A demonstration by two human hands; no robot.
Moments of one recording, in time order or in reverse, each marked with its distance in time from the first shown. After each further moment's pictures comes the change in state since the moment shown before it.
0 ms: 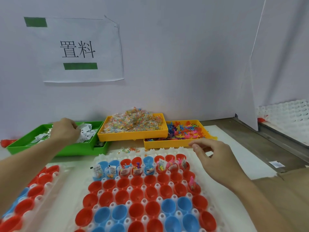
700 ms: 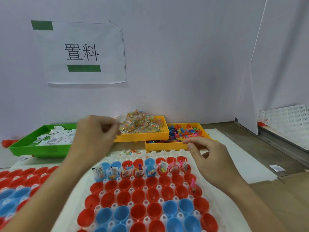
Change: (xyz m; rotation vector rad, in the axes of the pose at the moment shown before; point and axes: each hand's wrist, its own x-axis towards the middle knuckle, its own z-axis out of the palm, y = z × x) left_hand -0.146 0.096 -0.053 -0.454 0.058 0.467; right_hand -0.003 -0.029 0.008 0.015 0.028 -0.061
